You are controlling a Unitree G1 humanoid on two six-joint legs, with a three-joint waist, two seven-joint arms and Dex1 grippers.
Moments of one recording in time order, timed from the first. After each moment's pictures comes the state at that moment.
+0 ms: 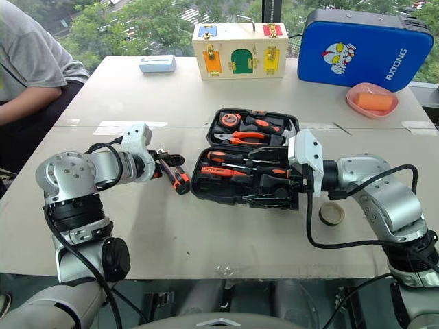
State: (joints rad) left arm -0.76 0.39 0.42 0.12 -0.80 1.60 0.36; right arm -0.41 -0.68 0.10 -0.43 0.60 0.50 1.06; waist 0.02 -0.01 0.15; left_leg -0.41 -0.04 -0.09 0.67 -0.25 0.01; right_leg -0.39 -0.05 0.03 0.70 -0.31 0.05
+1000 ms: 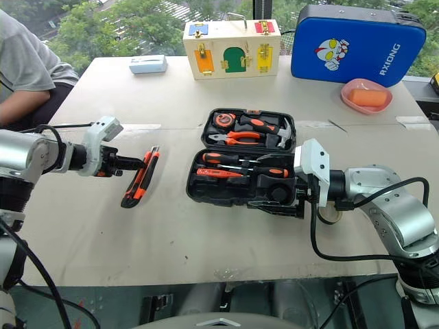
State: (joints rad) left arm -0.82 1.05 -0.25 0.36 -0.52 1.20 -0.93; right arm -0.33 -0.73 0.06 -0.51 0.61 0.52 1.00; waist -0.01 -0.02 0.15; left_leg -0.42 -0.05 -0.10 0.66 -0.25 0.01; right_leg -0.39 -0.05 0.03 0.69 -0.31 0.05
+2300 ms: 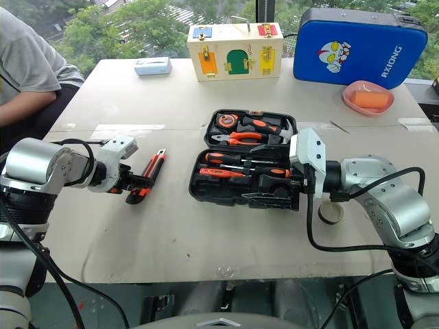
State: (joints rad) left arm -0.67 0.96 -0.15 0.10 -0.46 1.40 -0.66; right arm -0.41 -0.70 0.07 -0.49 0.63 0.54 1.00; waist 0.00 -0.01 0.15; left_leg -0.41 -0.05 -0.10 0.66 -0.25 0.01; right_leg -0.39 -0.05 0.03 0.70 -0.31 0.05
